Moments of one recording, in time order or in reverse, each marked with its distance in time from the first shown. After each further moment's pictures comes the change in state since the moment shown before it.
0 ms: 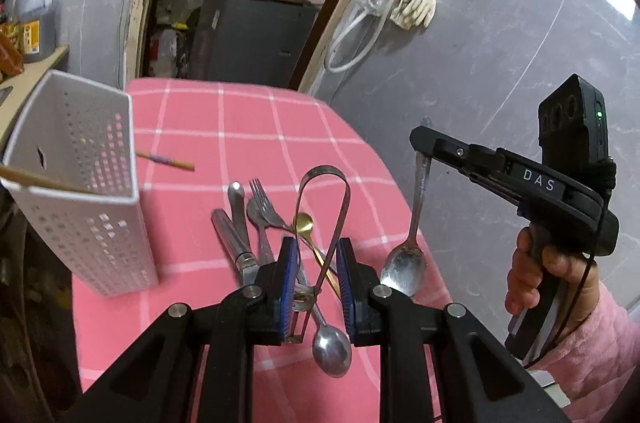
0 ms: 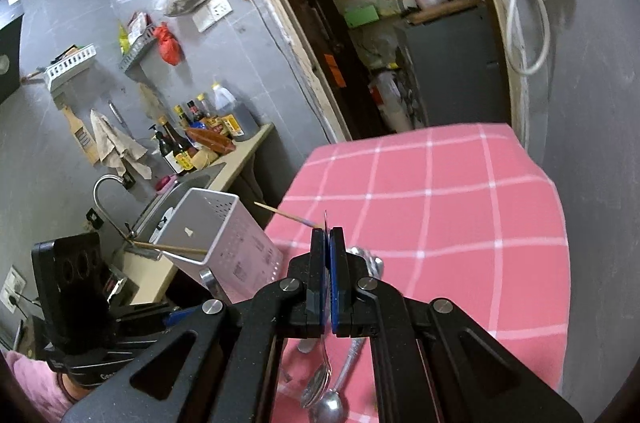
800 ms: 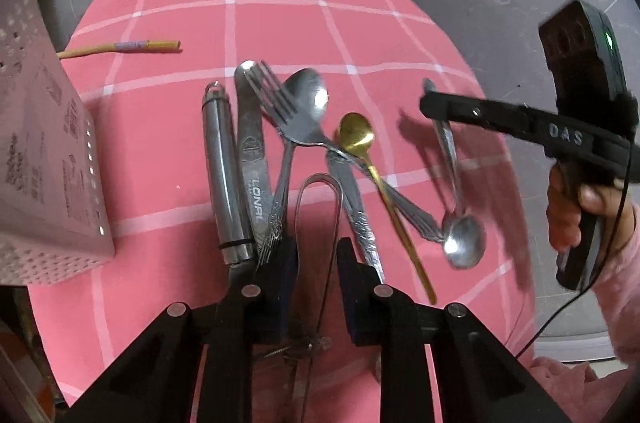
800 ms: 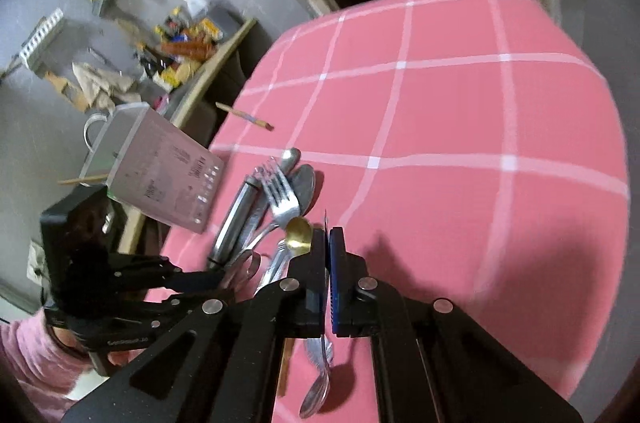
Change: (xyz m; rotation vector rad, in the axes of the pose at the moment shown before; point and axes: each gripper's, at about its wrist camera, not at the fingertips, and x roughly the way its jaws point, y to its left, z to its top) left arm 0.127 0.017 -0.015 -0.041 0.410 0.134; right arm 0.114 -0.096 -0.049 0.090 0.402 0.121
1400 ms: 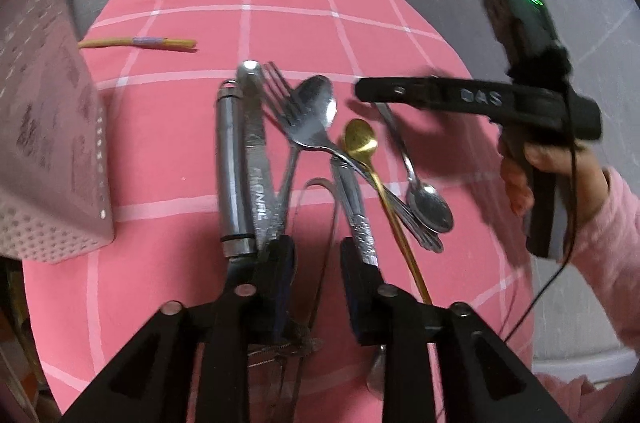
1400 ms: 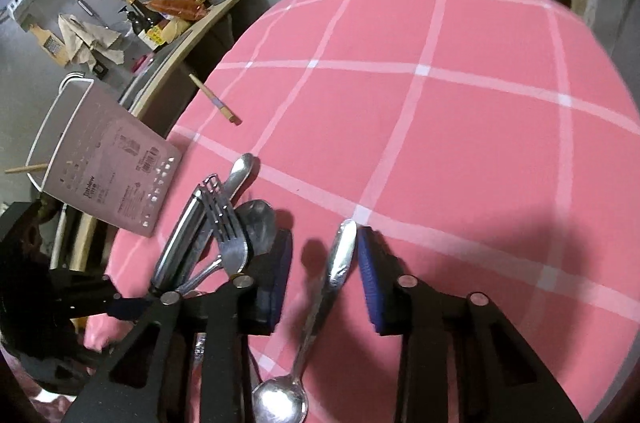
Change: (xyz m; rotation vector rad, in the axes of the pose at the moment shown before) left arm 0.001 0.000 -0.007 -0.035 -0.034 0.027; right arm 0.064 -0.005 0.048 -0.146 0.142 -0.059
